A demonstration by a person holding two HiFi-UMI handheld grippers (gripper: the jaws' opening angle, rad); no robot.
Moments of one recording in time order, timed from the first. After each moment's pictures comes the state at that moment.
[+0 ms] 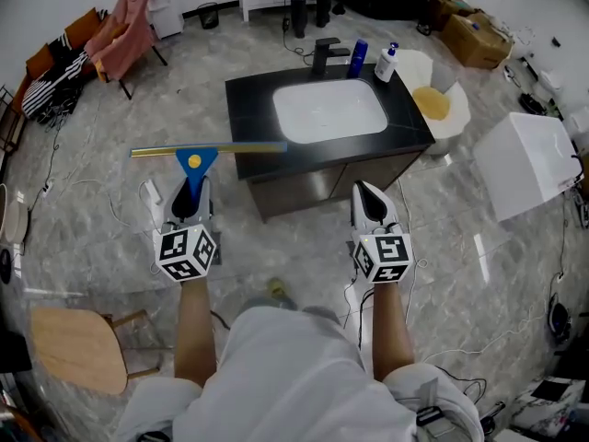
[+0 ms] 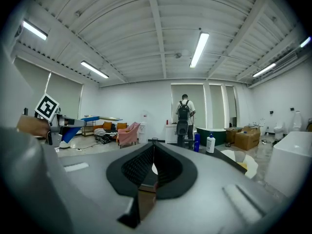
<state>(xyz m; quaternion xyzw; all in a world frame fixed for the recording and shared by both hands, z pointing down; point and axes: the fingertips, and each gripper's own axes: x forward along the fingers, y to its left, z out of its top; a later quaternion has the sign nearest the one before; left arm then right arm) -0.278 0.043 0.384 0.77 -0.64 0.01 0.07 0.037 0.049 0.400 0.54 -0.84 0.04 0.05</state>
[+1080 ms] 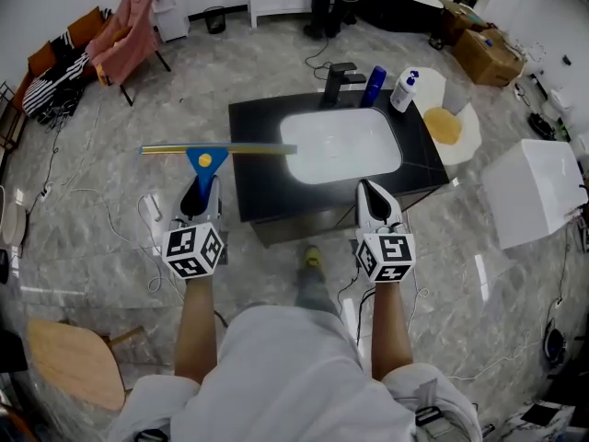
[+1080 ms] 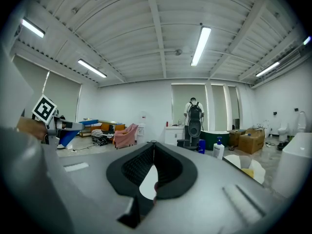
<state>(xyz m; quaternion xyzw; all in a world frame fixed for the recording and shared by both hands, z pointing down) -0.282 -0.135 0.400 0.77 -0.64 0.00 0.08 0.025 -0.139 0.403 0.54 -0.84 0.03 0.04</state>
